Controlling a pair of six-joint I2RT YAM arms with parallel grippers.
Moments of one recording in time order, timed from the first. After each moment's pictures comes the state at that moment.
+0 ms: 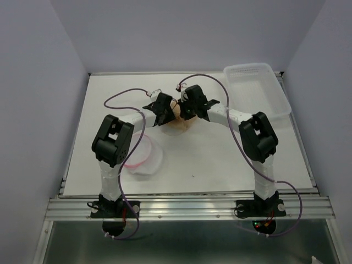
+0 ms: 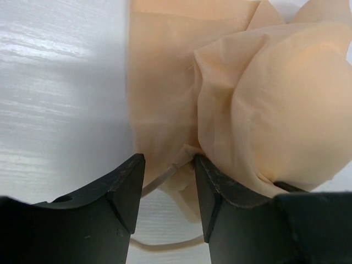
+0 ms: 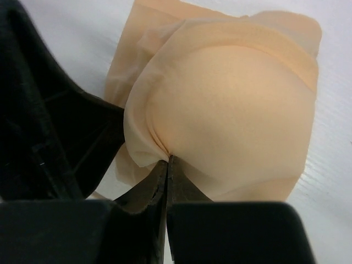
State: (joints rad) left arm -0.50 1.97 1.28 -0.17 -0.21 -0.79; right arm 0.60 2.07 1.55 -0.20 -0.10 0.08
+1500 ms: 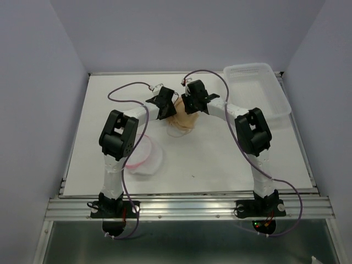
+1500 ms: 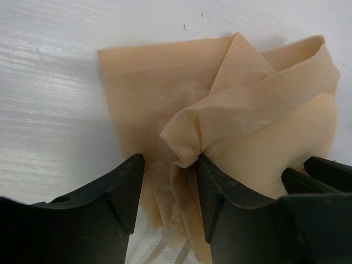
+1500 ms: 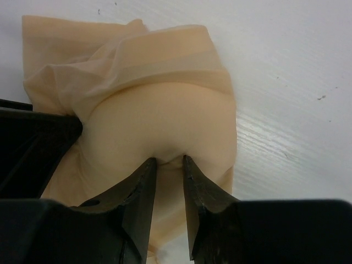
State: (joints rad) left arm -0.48 2.09 1.47 -0.25 -0.23 -0.75; right arm 0.53 2.22 1.72 -0.27 0.00 0.08
